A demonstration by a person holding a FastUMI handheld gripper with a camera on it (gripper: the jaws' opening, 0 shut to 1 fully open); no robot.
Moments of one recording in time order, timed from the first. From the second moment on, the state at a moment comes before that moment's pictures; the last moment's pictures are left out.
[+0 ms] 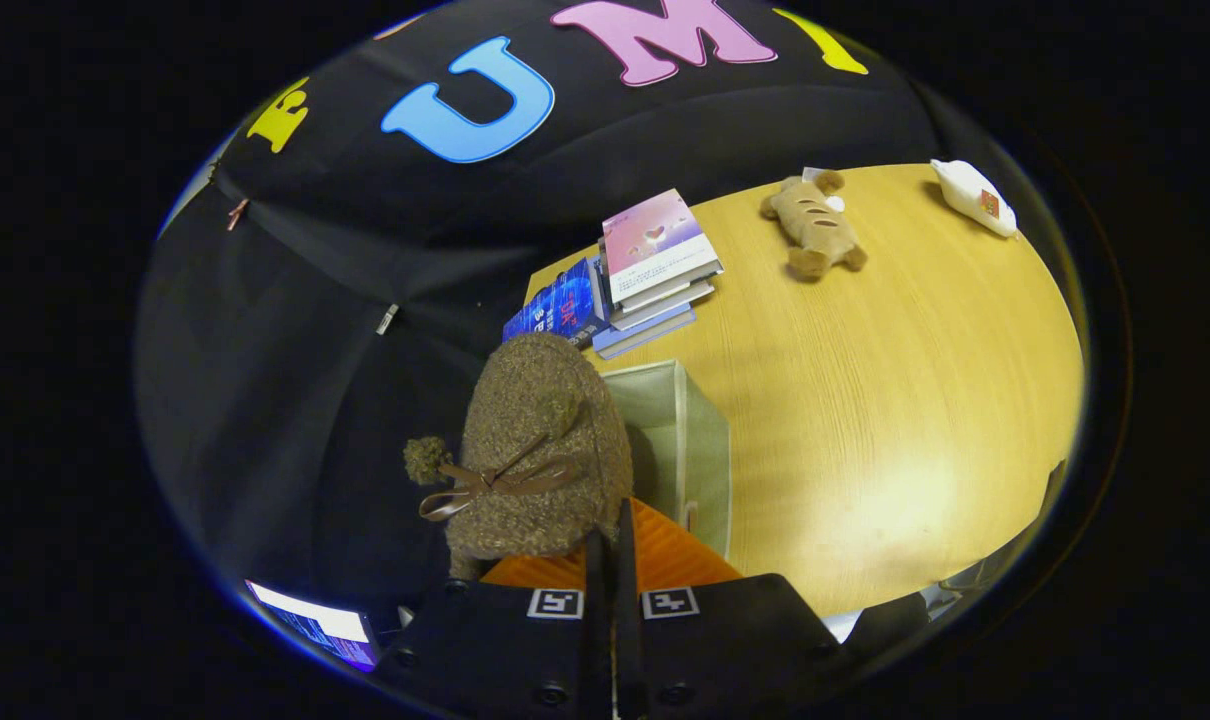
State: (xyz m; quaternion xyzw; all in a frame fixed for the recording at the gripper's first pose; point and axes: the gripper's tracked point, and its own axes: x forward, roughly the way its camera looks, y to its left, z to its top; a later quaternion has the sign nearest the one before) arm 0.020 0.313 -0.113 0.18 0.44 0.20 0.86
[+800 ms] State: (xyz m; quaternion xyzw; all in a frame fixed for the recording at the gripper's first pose) arm -0.009 0.314 -0.142 0.13 0.43 0.21 0.87
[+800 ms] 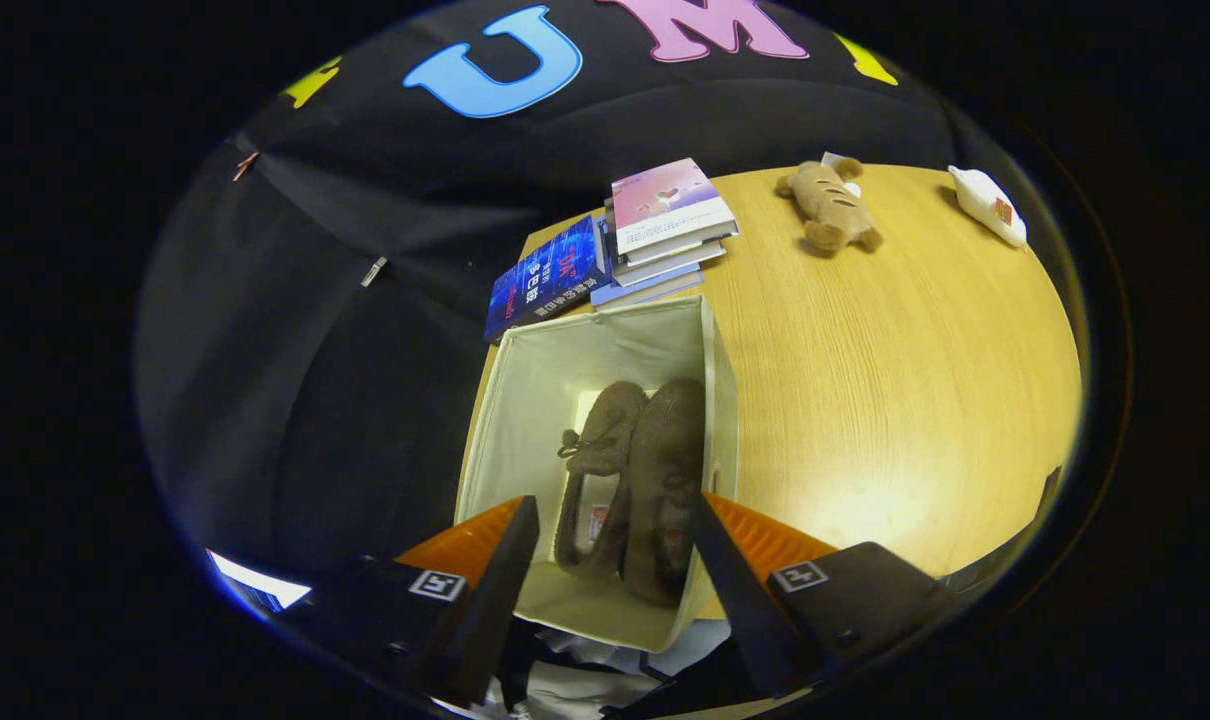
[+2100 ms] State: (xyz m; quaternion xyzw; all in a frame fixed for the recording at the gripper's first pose) arm 0.072 0.005 0.036 -0.04 0.05 0.12 0.99
